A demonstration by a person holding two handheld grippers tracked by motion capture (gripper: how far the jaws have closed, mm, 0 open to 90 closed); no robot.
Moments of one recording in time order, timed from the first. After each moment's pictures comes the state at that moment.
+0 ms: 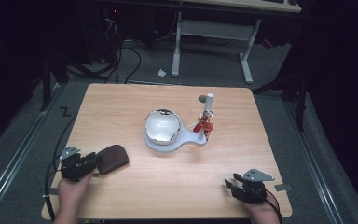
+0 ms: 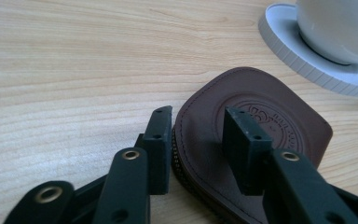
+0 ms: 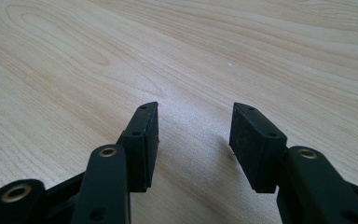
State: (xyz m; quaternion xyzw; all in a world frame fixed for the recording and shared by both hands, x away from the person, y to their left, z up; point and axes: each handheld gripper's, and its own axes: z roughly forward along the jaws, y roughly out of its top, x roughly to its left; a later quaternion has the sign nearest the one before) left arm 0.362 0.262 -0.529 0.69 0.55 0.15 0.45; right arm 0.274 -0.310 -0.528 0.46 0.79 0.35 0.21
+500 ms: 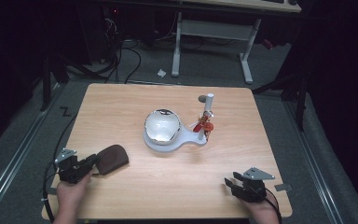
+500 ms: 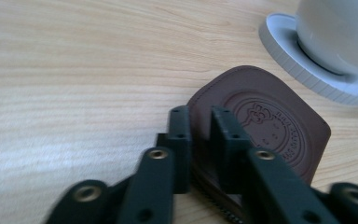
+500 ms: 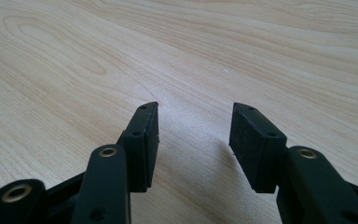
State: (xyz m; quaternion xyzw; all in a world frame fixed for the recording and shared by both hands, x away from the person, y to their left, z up) left arm 0.356 0.270 -0.537 0.66 0.57 0.14 0.47; right arm 0.277 -0.308 -0.527 0.47 0.78 0.35 0.20
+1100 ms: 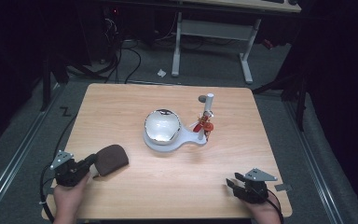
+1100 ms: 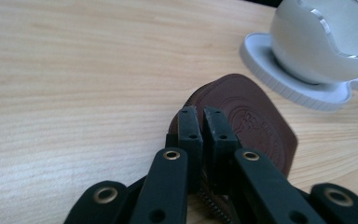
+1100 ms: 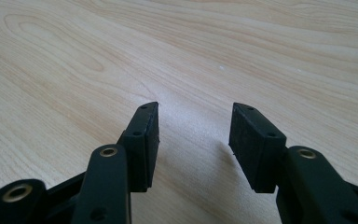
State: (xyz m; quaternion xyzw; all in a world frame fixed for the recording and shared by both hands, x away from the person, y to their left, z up) left arm 0.336 0.264 -0.517 0.66 0.53 0.19 0.49; right arm 0.273 -0.315 -0.526 0.47 0.78 0.36 0.21
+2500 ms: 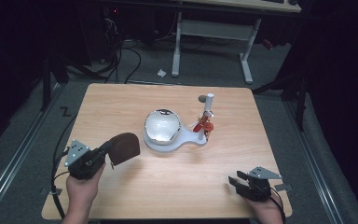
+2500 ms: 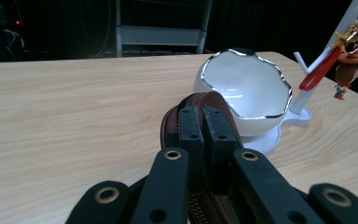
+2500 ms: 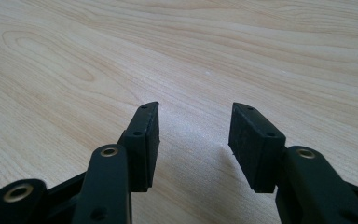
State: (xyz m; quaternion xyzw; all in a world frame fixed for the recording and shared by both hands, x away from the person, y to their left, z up) left arm 0.331 0.199 -0.450 0.68 0.44 0.24 0.53; right arm 0.278 -0.324 -0.525 0.48 0.77 0.37 0.20
